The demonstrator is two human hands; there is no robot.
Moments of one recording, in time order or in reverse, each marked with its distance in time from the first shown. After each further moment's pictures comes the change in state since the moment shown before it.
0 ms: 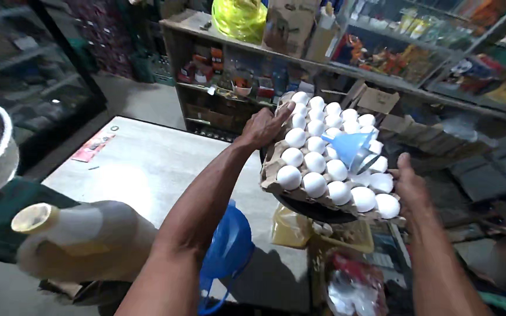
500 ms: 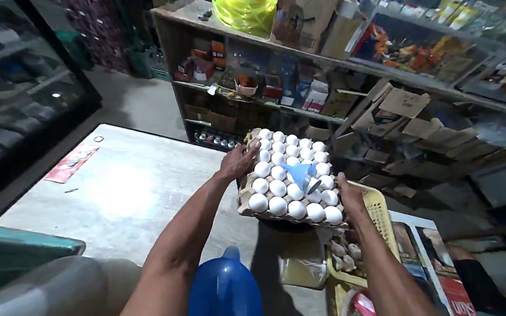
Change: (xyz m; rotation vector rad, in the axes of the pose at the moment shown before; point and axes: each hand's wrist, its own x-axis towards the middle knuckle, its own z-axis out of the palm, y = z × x) left_hand 0.081 -0.185 0.027 0.007 -0.018 -0.209; right_hand 0.091 0.067 0.176 -0.116 -0.236 0.064
